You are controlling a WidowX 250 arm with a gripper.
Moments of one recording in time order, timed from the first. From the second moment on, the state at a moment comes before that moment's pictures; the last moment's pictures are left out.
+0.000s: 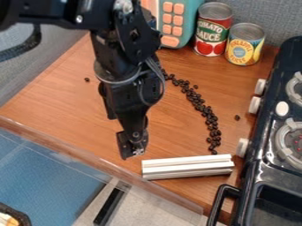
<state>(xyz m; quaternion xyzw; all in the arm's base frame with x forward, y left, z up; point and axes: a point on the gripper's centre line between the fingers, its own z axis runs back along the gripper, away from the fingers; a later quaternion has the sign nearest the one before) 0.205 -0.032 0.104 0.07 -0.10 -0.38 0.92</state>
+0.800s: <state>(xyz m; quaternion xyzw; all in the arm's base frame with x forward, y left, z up) 0.221 -0.046 0.084 0.07 -0.07 -0.42 0.90</state>
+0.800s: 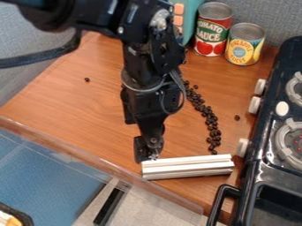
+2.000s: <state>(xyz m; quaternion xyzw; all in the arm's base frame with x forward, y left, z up) 0.236 -0.069 0.040 0.04 -0.04 -0.43 0.90</state>
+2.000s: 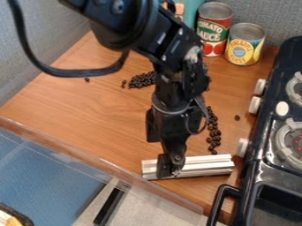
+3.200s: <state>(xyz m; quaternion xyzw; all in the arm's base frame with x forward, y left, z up) 0.247 -0.090 0.009 0.06 -0.05 -0.42 0.90</state>
